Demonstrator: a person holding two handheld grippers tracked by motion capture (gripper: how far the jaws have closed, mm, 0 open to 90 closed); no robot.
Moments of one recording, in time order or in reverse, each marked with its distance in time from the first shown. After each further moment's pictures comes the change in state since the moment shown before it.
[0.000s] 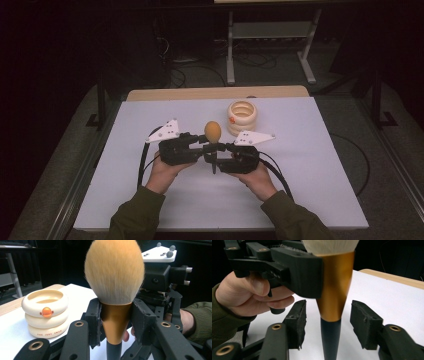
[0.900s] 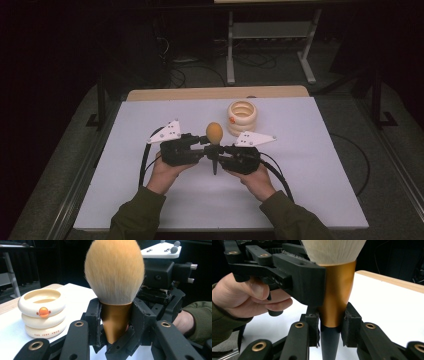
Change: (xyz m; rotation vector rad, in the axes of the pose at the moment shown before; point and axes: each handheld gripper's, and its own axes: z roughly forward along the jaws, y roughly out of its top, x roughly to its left) left arm -0.002 -0.001 0.003 0.006 -0.010 0.006; right arm 0.004 0.001 -0.004 0.002 -0.030 -0.013
